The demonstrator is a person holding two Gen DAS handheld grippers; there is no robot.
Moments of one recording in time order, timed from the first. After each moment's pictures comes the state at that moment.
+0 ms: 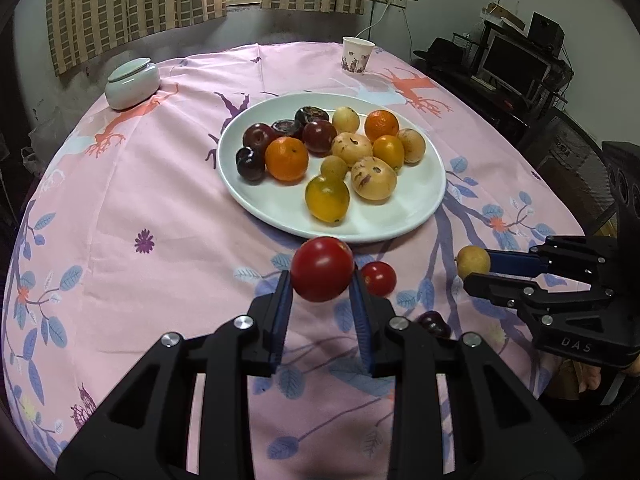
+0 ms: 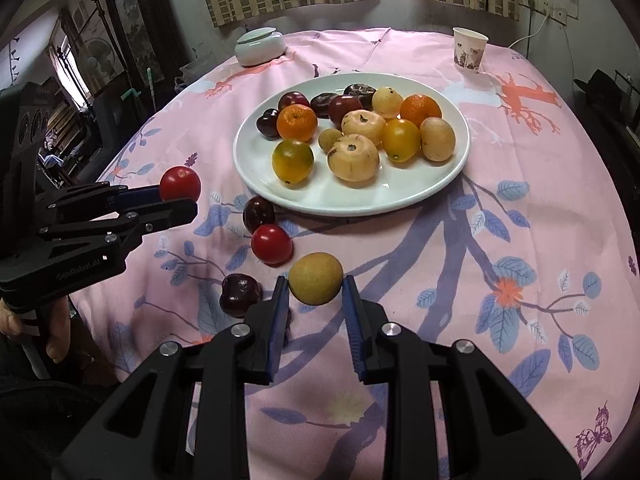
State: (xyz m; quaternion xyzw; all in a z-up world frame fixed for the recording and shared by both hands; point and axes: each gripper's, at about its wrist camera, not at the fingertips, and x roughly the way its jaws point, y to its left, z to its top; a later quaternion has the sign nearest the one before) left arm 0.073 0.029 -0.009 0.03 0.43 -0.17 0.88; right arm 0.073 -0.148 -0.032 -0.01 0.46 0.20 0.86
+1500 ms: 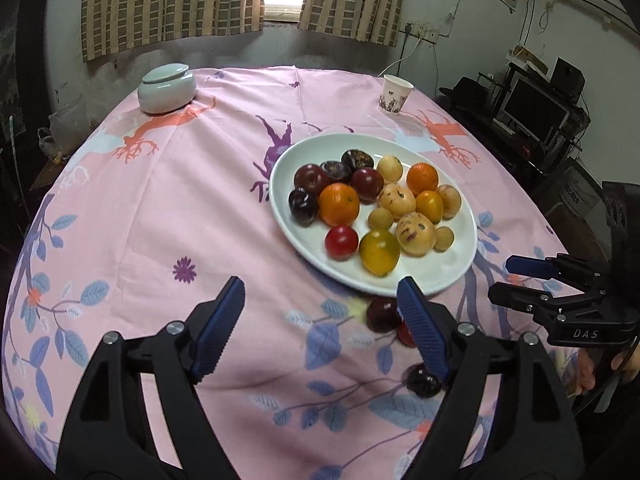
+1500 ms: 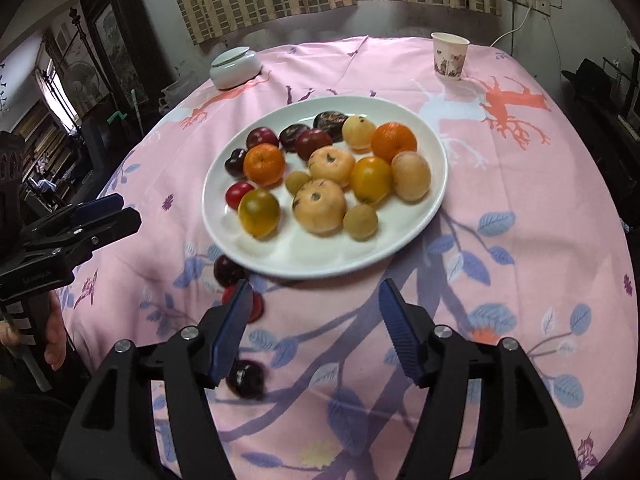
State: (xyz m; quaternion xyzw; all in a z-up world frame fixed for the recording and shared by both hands) left arm 0.094 0.070 0.003 -0.02 0.41 -0.13 0.90; right arm 0.110 -0.161 -0.022 0.02 0.46 0.18 0.87
